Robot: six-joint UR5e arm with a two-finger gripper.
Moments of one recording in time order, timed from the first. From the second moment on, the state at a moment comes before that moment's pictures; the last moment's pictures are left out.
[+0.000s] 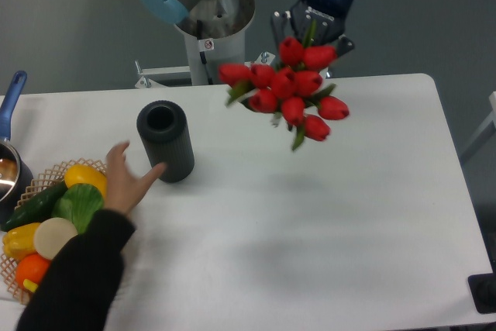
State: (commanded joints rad) arm 2.99 -1.44 -2.01 -0.78 0.62 0.97
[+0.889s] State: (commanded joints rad) arm 2.97 -1.51 -1.96 -0.79 1.09 0.98
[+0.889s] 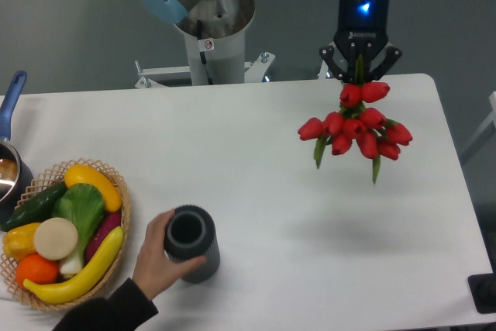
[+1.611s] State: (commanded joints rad) arm 2.91 -1.55 -1.93 -0.92 1.33 1.14
